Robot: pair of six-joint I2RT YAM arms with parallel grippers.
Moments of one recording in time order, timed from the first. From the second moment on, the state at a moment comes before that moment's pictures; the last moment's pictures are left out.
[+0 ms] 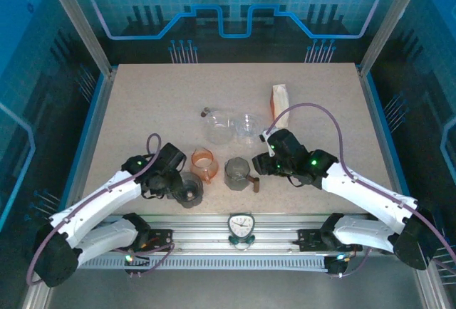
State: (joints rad) left arm -0.58 1.01 0.70 -1.02 -0.11 -0.92; right arm 0.77 1.10 0.83 -0.59 0.13 0.32
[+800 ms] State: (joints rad) left arm -0.59 0.91 0.68 -1.03 -0.12 -0.96; right arm 0.76 1.10 0.83 -0.58 0.13 0.32
